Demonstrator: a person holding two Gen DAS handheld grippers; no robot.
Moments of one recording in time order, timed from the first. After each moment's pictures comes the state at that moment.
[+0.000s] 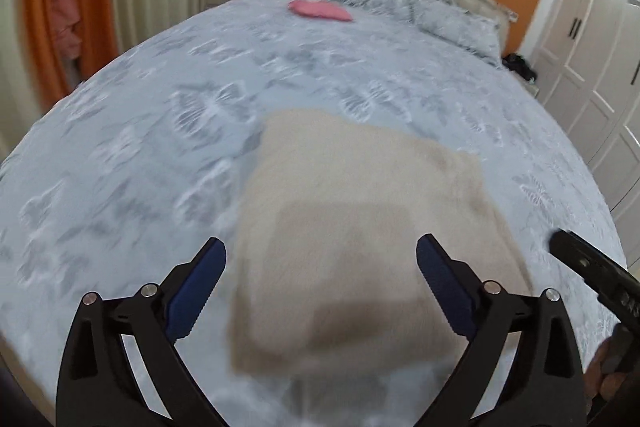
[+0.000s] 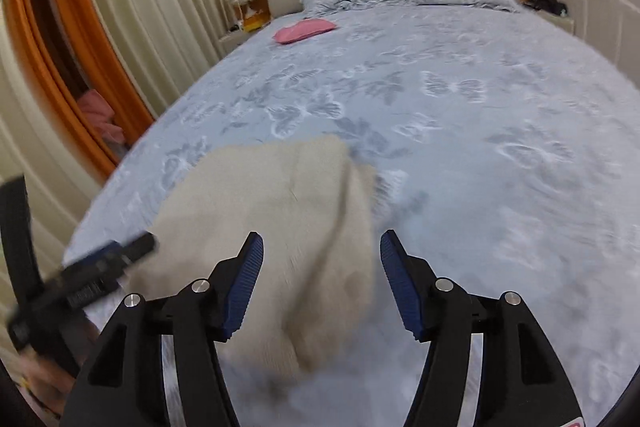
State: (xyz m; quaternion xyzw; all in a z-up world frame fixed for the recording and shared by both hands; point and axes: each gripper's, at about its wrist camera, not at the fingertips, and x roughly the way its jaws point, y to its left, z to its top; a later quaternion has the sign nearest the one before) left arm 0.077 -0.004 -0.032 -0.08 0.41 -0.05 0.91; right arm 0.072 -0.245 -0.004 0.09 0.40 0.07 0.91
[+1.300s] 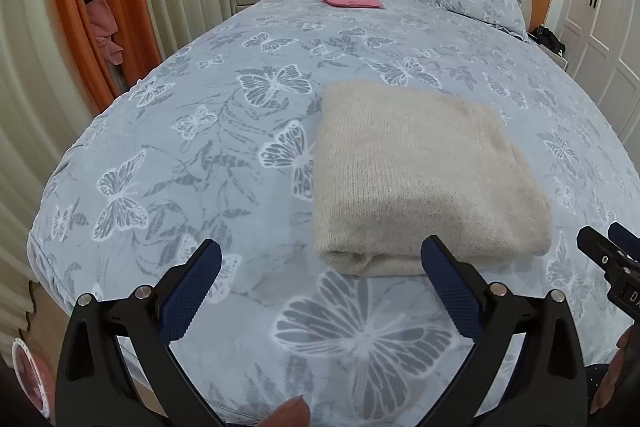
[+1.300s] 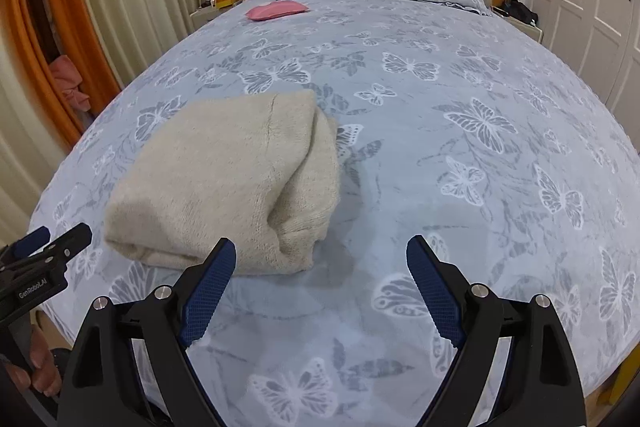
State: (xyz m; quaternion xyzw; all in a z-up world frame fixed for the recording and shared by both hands) left arm 0.007 0.009 -0.020 -0.01 0.42 0.01 0.91; right arm 0.021 -0.228 -0.008 0.03 0.43 0.00 0.90
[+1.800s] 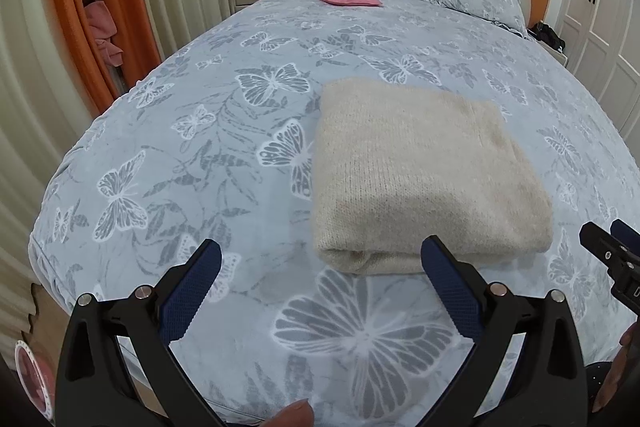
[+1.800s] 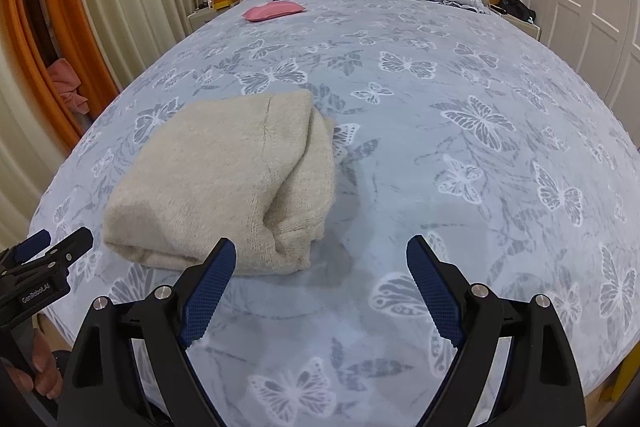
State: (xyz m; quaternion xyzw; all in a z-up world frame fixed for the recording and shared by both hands) left arm 0.006 0.006 -0.020 -0.01 0.42 0.01 0.91; right arm 0.020 -0.233 -0.009 0.04 0.43 0.00 0.90
